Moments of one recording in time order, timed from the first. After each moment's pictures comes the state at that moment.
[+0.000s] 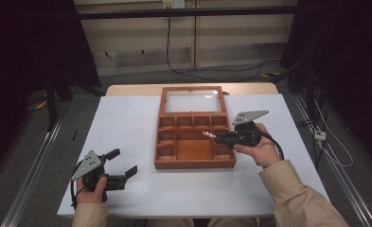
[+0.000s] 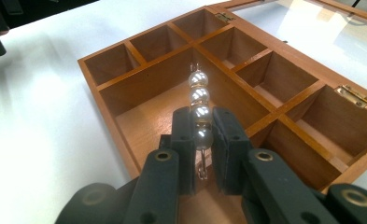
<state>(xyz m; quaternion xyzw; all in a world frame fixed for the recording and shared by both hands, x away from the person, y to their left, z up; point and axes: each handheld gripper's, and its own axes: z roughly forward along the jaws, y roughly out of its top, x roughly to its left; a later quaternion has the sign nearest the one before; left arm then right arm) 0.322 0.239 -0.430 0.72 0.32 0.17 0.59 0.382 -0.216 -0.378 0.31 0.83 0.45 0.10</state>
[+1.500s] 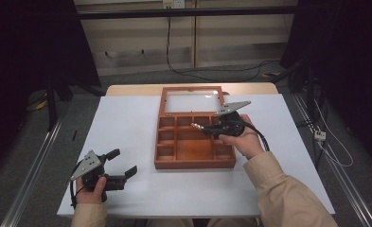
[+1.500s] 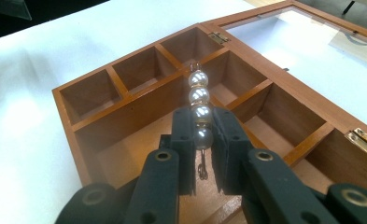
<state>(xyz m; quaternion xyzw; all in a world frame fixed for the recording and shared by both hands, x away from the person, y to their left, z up) 0.322 0.240 -0.431 0.73 0.32 0.17 0.59 0.416 -0.182 -0.376 0.32 0.83 0.44 0.10</state>
